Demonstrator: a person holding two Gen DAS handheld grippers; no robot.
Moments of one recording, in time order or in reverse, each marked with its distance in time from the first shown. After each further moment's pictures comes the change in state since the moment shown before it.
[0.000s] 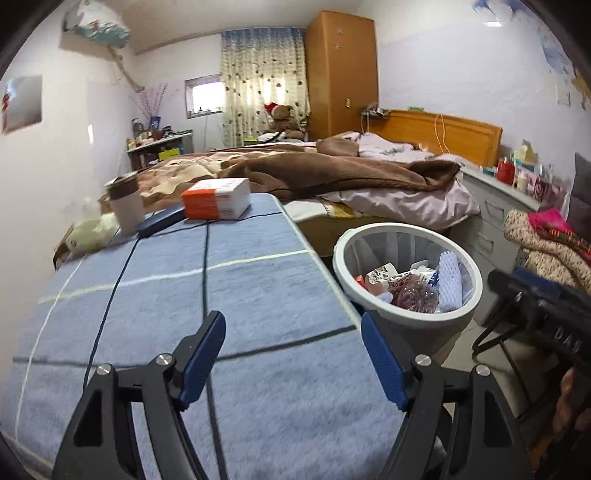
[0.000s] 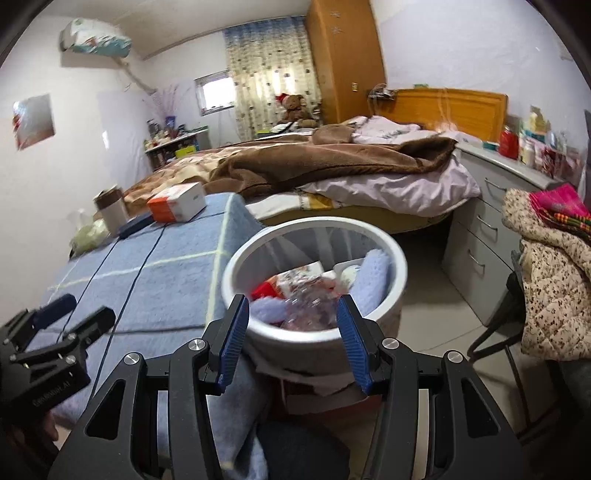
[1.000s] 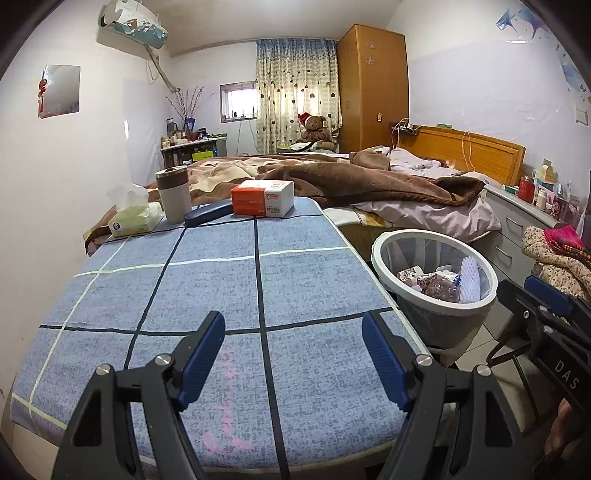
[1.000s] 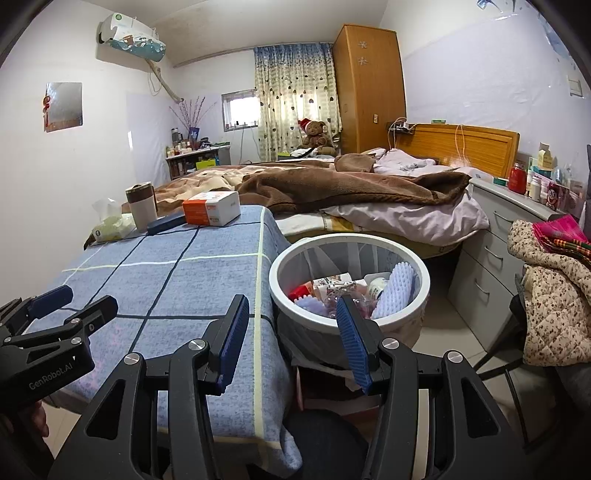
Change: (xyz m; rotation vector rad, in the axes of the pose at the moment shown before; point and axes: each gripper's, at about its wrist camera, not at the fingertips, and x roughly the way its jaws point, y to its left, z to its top) left arm -0.038 0.027 -0.025 -0.051 -0.045 0.103; right arm -0.032 0.045 -0.026 -0.080 -0.120 0.008
